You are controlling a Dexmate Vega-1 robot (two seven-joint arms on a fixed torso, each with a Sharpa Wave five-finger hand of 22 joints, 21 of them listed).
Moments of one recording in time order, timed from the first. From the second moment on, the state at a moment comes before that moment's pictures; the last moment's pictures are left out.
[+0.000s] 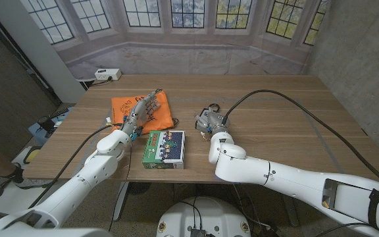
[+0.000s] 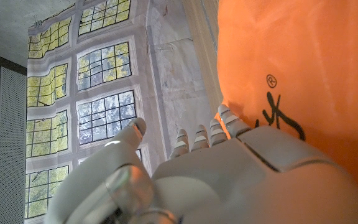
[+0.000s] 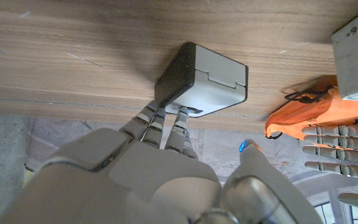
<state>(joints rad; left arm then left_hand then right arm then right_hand) 0.93 0.57 0.35 -1.31 -0.71 -0.34 -0.18 0.40 0.19 0.63 0.02 0.18 0.01 0.01 0.18 0.18 -0.04 0.11 0.21 0.19 -0.02 0.12 0.18 0.17 0.11 0.10 0.20 0.17 -0.56 -0.48 -1.23 -1.98 -0.18 -1.27 -0.40 0.11 0.10 0.27 -0.01 0.22 -0.06 0.05 0.19 0.18 0.41 -0.05 0.19 0.18 0.13 0.04 0.20 0.19 0.15 -0.03 0.19 0.16</state>
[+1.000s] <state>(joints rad) 0.94 0.57 0.35 -1.33 -0.71 -0.35 -0.17 0.40 0.19 0.63 0.01 0.18 0.01 0.01 0.18 0.18 -0.04 0.11 0.21 0.19 -0.02 0.12 0.18 0.17 0.11 0.10 0.20 0.17 -0.52 -0.50 -1.27 -2.00 -0.19 -1.25 -0.39 0.11 0.10 0.28 -0.02 0.22 -0.04 0.05 0.19 0.18 0.42 -0.05 0.20 0.19 0.13 0.04 0.20 0.19 0.15 -0.03 0.19 0.16</state>
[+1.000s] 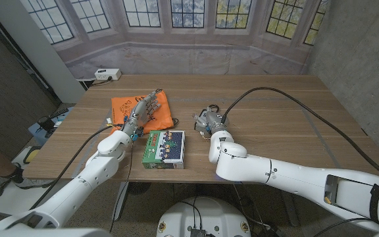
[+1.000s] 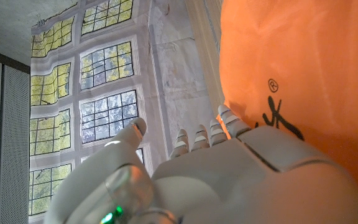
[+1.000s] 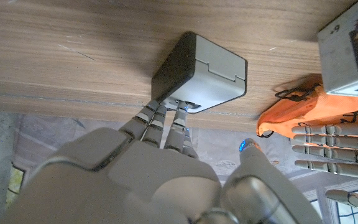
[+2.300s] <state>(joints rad) 0.91 0.56 0.35 -1.30 -0.70 -0.35 -0.18 0.40 0.19 0.63 0.01 0.18 0.01 0.01 0.19 0.18 -0.04 0.11 0.21 0.19 -0.02 0.12 0.18 0.17 0.11 0.10 0.20 0.17 -0.51 -0.51 -1.24 -2.02 -0.25 -1.22 -0.36 0.12 0.10 0.29 -0.03 0.22 0.00 0.01 0.20 0.18 0.41 -0.04 0.19 0.19 0.15 0.01 0.20 0.19 0.17 -0.04 0.19 0.16</state>
